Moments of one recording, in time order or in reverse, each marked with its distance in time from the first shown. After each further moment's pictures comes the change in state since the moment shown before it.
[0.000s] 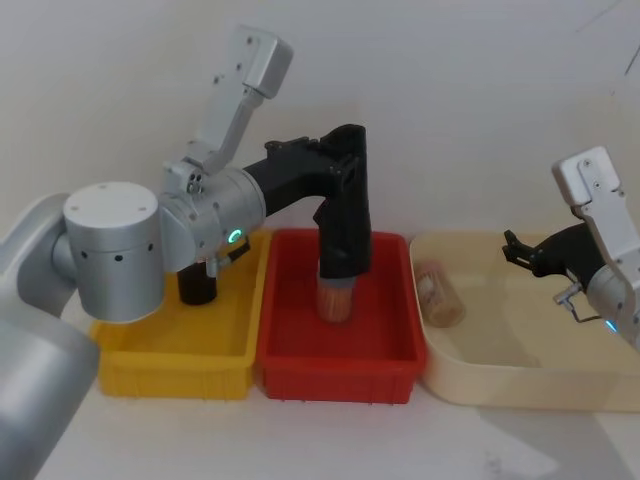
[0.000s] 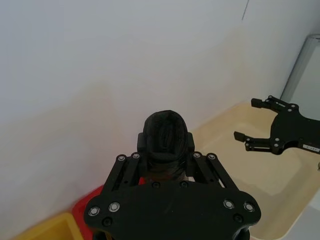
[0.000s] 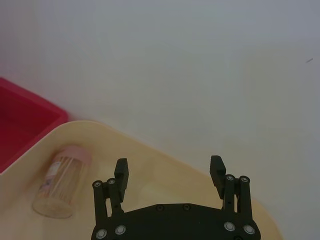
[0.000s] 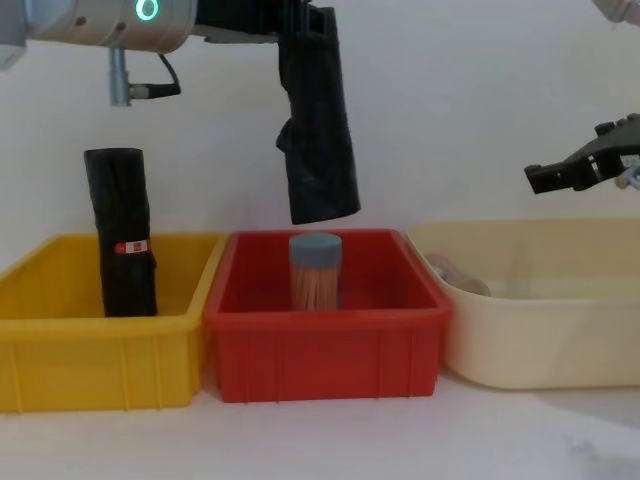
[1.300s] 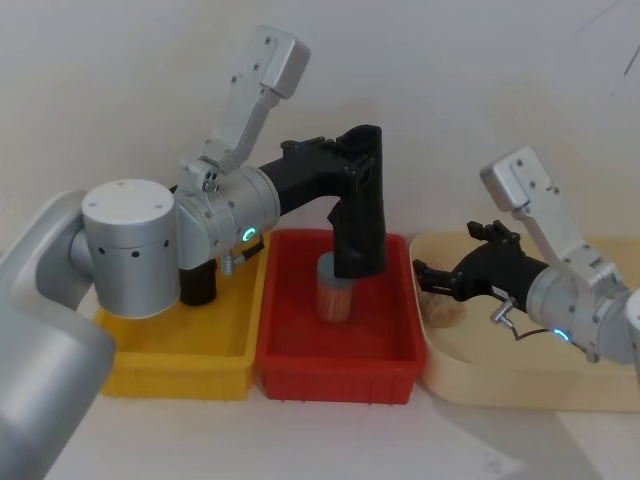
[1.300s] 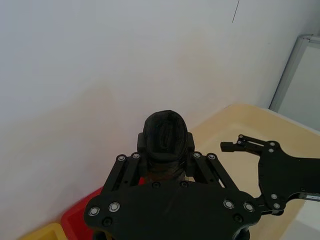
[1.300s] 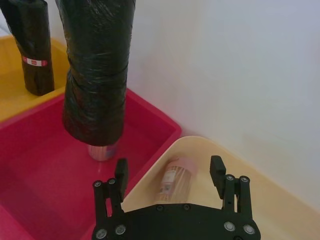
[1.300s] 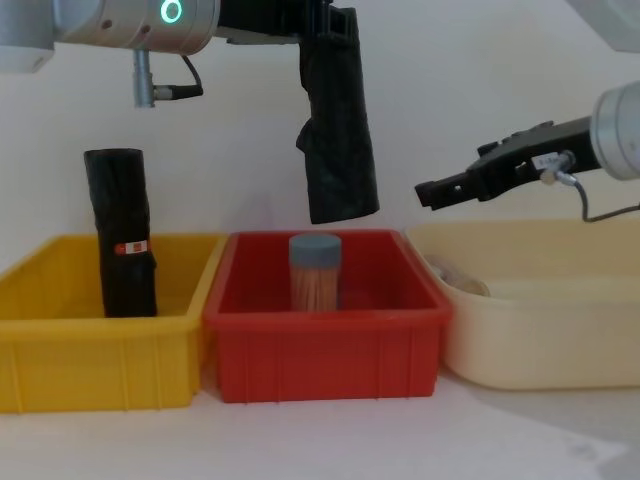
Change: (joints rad) left arm -0.027 -0.016 0.024 0.039 -0.003 -0.018 -0.017; right arm 0.008 0.001 -0.075 -0.103 0.096 0.105 0.255
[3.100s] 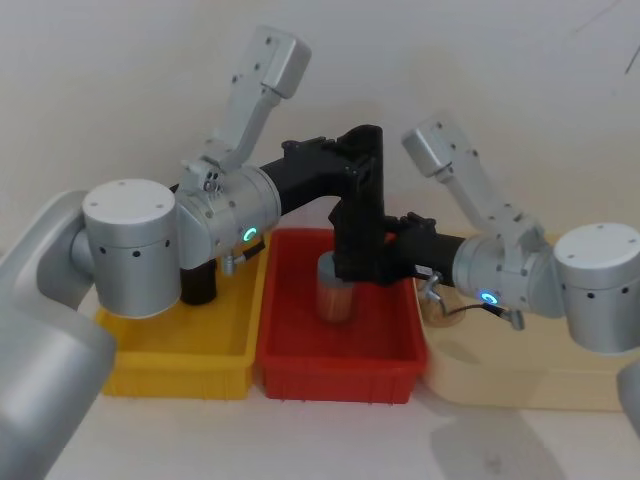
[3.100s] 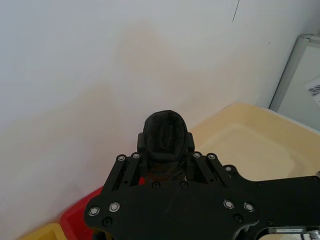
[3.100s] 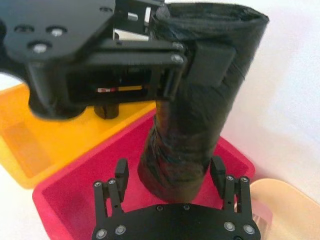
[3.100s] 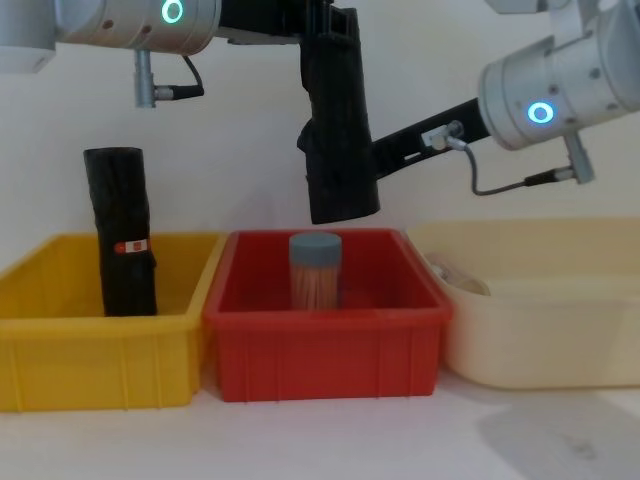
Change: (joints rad) left arm -0.001 -0.001 0.001 0.002 0.000 0.000 0.000; right arm 0.161 -0.109 -0.093 0.140 0.083 0.097 0.121
